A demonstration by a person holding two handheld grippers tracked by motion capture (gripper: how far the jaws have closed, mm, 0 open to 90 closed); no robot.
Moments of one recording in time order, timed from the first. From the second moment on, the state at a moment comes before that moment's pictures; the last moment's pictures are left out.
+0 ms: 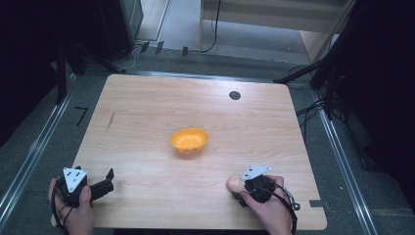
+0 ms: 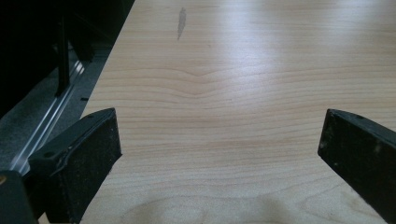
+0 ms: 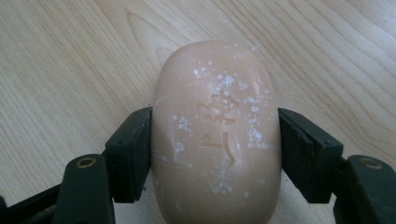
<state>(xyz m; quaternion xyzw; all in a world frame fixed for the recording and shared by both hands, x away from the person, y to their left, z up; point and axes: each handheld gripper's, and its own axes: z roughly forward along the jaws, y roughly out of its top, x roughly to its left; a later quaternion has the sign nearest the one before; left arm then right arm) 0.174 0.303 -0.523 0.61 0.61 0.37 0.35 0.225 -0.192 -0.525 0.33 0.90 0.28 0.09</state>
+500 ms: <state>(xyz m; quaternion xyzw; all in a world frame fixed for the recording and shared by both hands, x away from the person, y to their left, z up) 0.174 0.303 -0.524 0.62 0.60 0.36 0.35 0.228 -0.196 -0.524 0.30 0.91 0.28 0.09</state>
